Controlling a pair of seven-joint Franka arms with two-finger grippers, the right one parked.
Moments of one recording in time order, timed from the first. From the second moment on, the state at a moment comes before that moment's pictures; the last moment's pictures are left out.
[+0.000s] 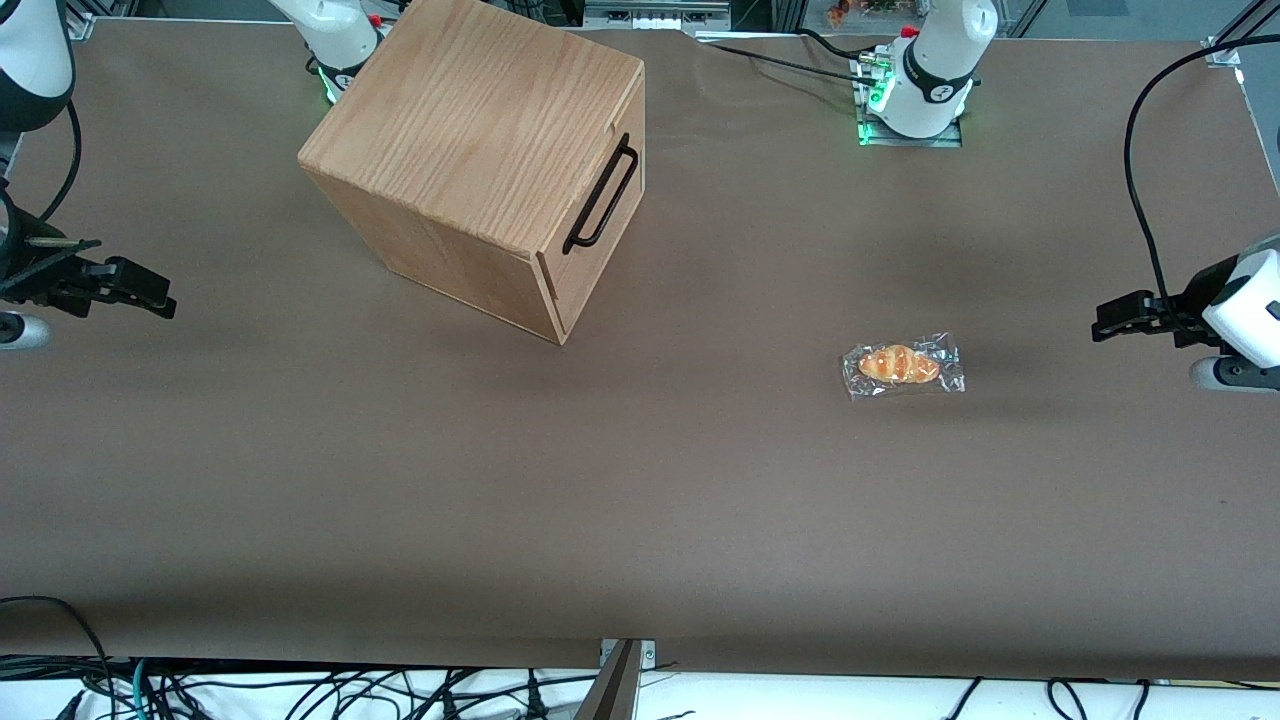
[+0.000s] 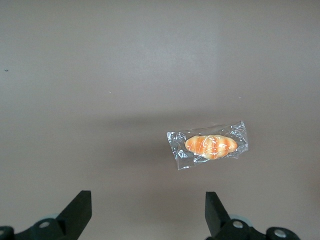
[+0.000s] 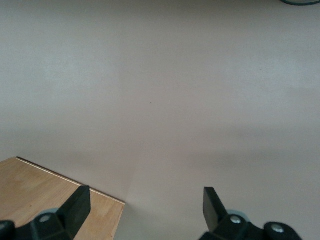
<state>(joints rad) 0.01 0.24 0.07 -1.49 -0.01 1.64 0.12</state>
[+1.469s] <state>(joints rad) -0.01 0.25 0.06 -1.46 -0.01 1.64 0.12</state>
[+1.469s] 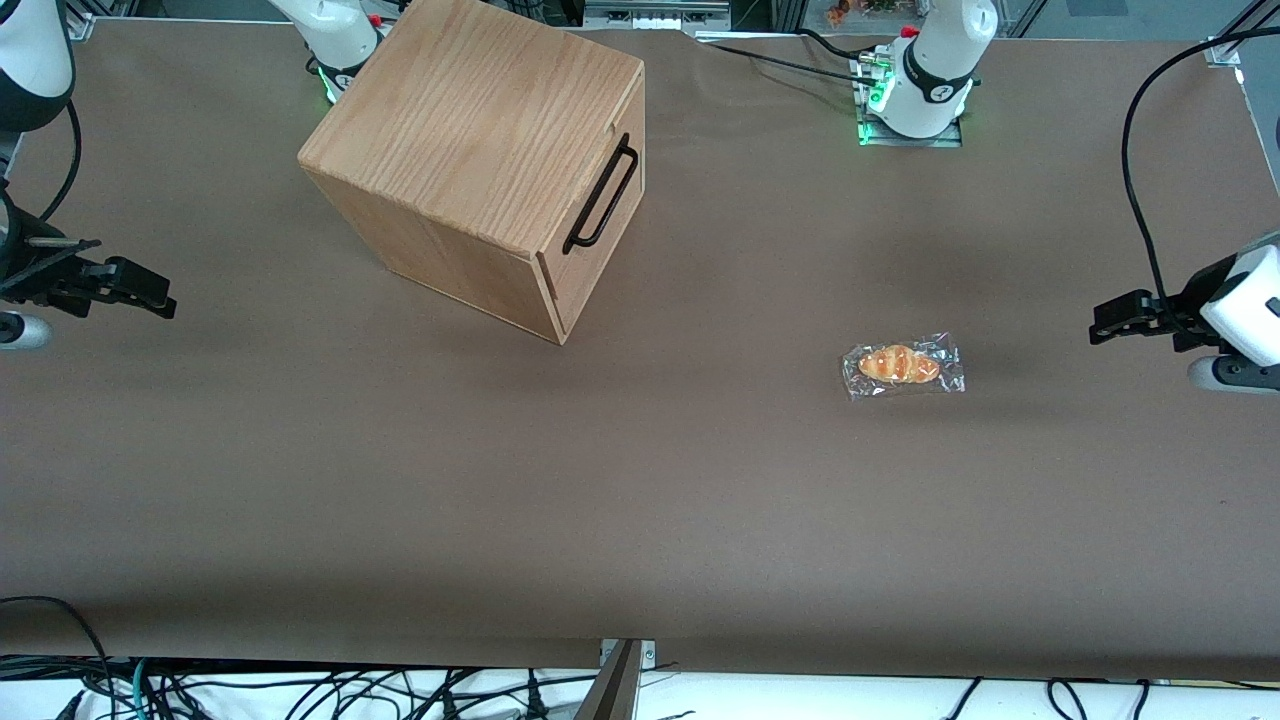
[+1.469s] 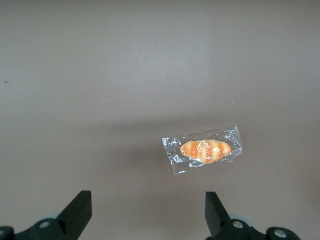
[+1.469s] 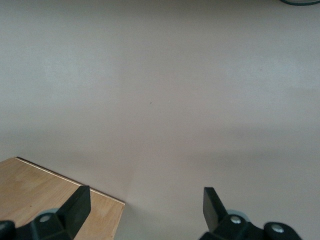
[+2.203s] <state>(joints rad) -0.08 0.26 -0.17 -1.46 -0.01 1.58 0.12</state>
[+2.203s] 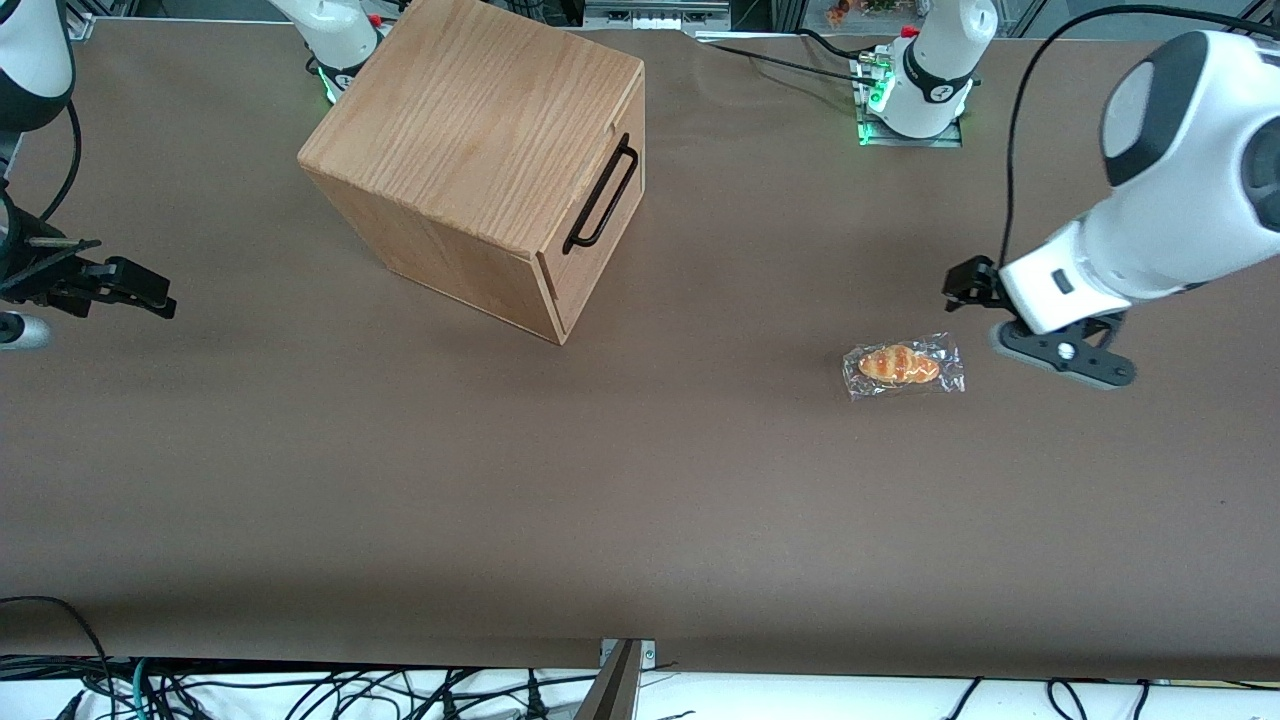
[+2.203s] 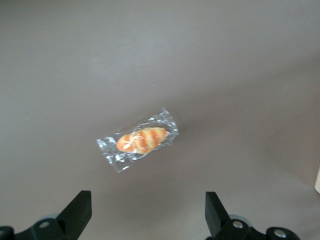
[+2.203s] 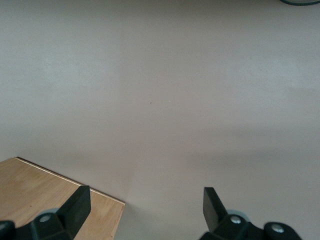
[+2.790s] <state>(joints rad) -0.26 0.30 -0.18 -1.46 -0.07 1.57 0.00</state>
